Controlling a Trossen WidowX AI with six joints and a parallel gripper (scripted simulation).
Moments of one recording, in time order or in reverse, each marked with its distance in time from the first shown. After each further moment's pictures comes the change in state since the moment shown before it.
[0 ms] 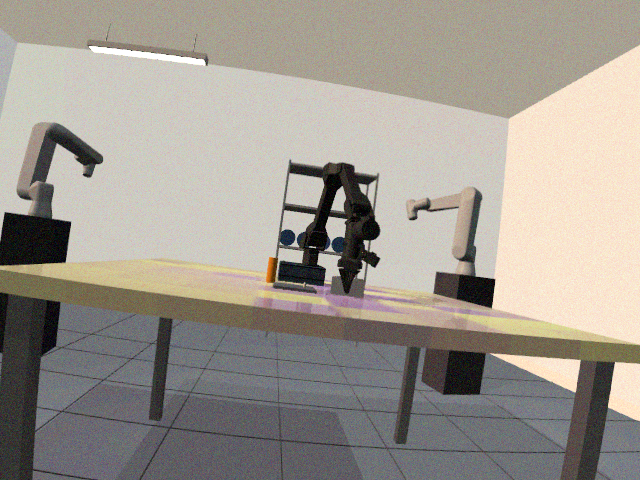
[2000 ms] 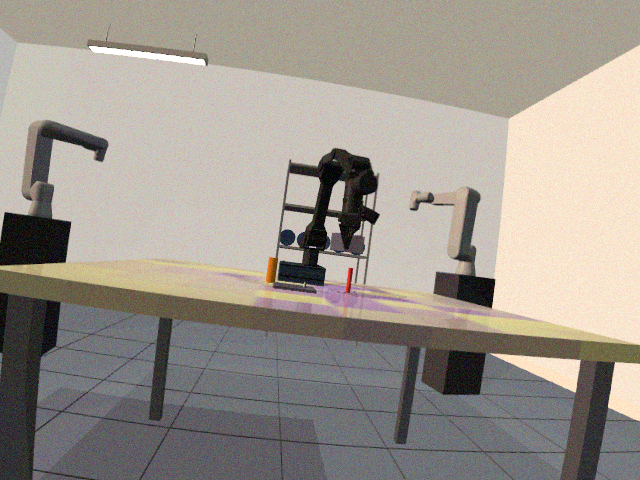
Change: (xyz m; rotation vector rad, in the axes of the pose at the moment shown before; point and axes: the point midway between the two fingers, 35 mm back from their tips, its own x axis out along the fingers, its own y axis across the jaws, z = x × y) arm -0.126 -0.004 -0.017 -0.044 0.002 0.009
